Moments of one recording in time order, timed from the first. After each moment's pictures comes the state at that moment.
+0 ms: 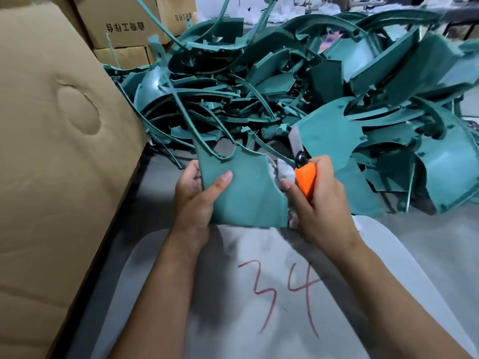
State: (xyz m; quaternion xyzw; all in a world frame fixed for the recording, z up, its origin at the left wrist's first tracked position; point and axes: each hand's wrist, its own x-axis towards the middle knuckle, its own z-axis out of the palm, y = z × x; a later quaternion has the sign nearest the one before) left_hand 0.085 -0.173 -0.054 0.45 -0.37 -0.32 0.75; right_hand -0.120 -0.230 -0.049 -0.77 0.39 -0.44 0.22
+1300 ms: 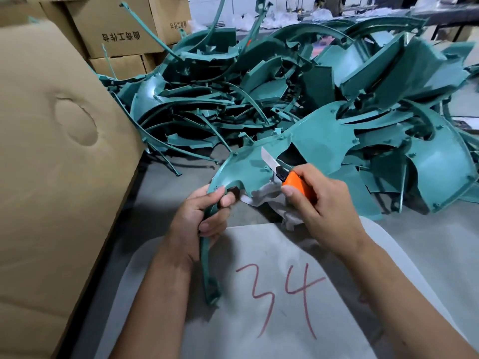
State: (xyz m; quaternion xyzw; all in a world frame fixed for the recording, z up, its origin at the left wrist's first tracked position) left_hand 0.089 -0.152 -0.042 0.30 -0.34 -0.63 0.63; right_hand -0.138 -0.247 -0.051 -0.83 0.31 -0.44 0.18
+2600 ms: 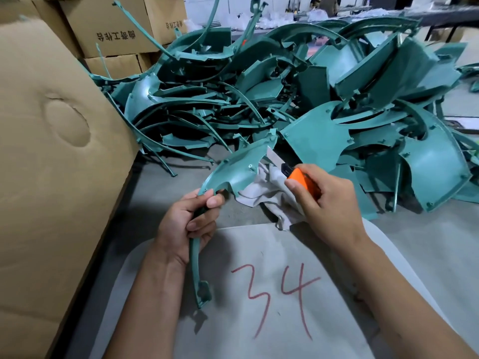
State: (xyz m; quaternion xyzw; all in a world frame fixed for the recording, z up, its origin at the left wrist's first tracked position) left_hand 0.096 -0.150 -0.043 0.27 -0.26 -0.66 0.65; right_hand -0.142 -0.252 -0.055 -0.78 0.37 -0.47 0.16
